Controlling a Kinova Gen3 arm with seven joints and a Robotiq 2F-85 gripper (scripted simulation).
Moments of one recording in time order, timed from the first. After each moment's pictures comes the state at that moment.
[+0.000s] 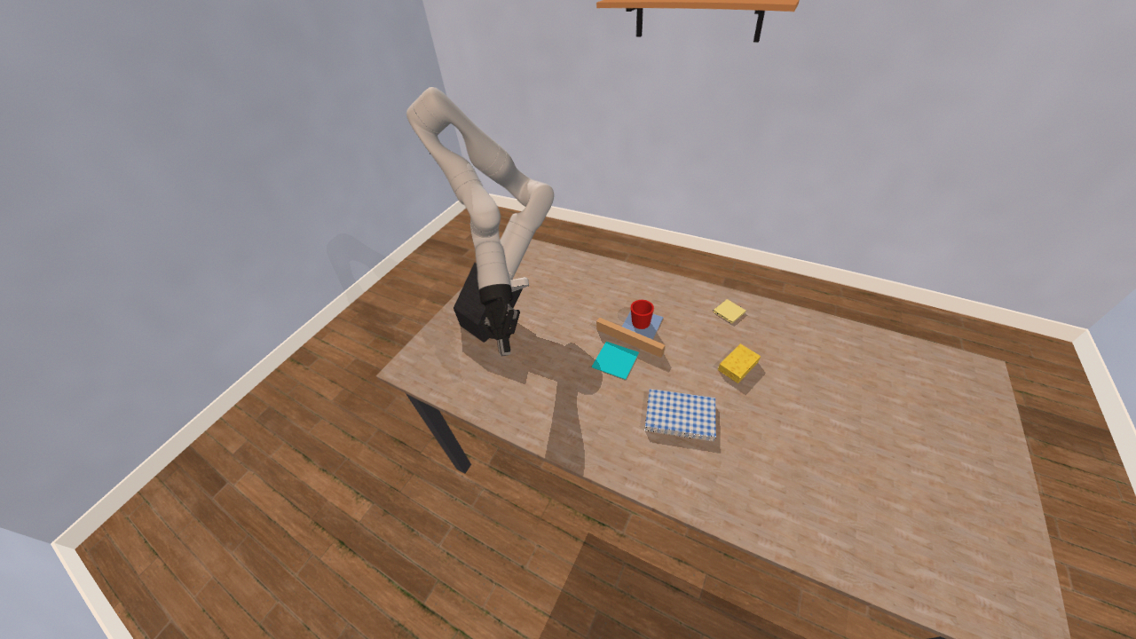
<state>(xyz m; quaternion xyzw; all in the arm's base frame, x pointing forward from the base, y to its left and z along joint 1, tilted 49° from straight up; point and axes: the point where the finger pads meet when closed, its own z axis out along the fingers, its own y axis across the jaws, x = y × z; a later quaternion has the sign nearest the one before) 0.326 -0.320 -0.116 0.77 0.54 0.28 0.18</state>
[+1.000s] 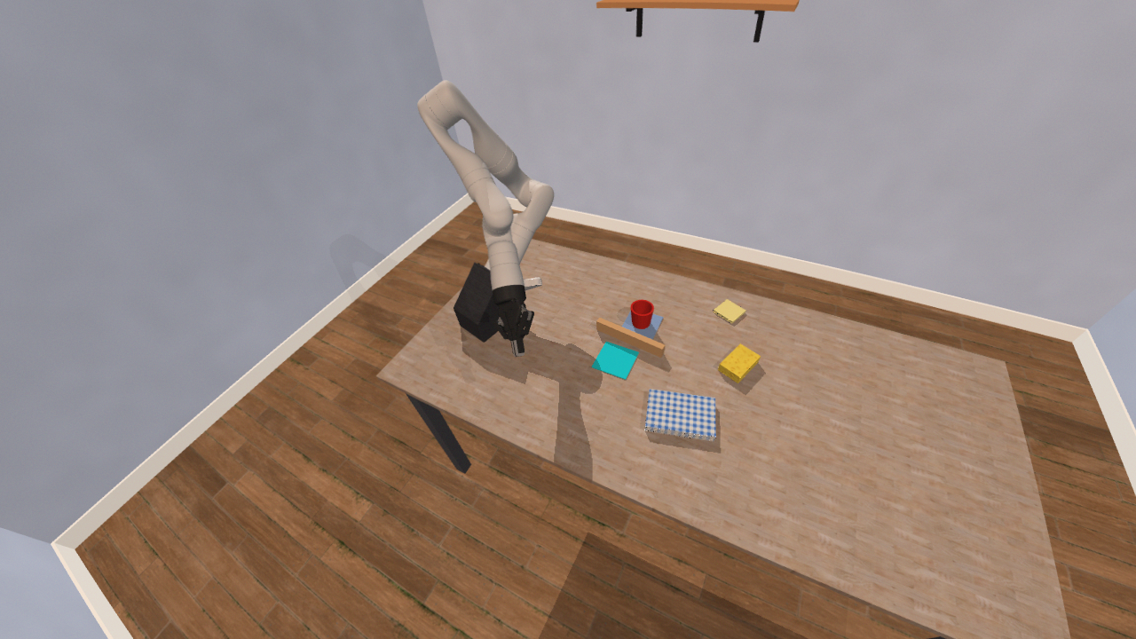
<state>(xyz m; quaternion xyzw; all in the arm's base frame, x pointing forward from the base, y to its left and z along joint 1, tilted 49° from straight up) 0.352 -0.306 -0.104 0.77 0.54 0.29 0.15</state>
